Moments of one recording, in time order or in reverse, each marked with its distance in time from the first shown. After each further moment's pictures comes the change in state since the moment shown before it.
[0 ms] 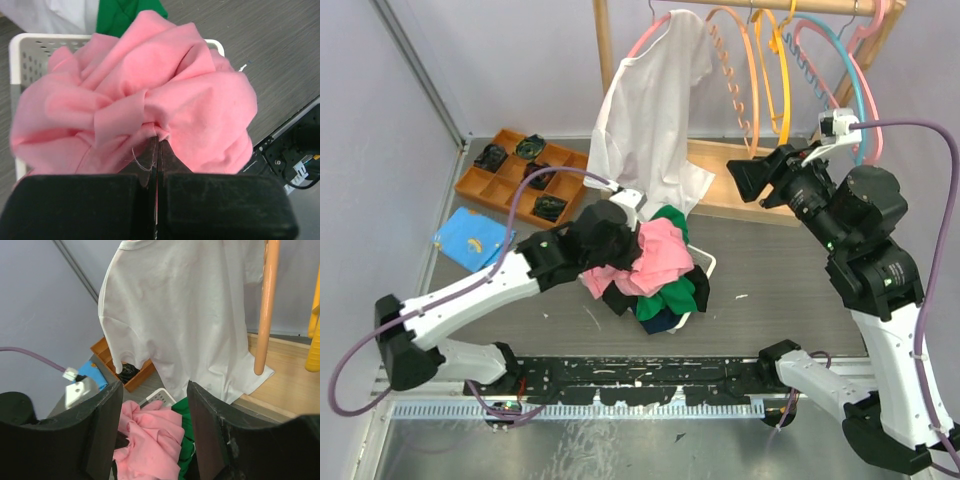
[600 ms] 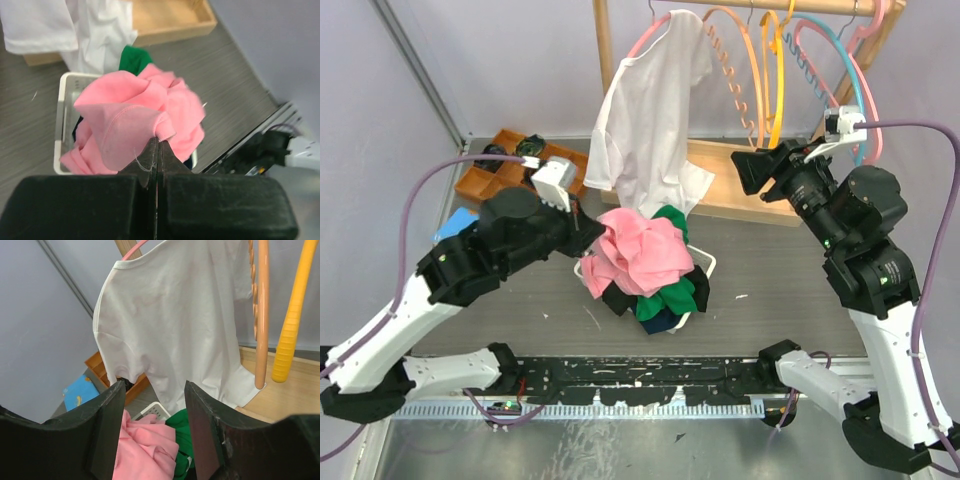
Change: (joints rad) left arm 0.047 -0.253 0.202 -0.135 0.002 -0.037; right arm 0.000 -0.004 -0.014 0.061 0.049 -0.013
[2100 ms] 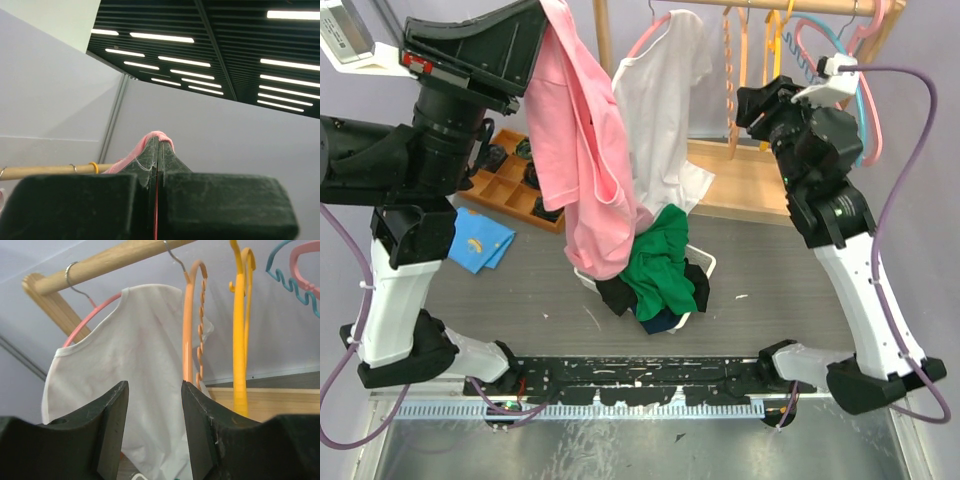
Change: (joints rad) left arm 0.082 0.381 0.849 0.680 0.156 0.071; right arm 0.000 0.306 0.141 0.232 0.328 0.037
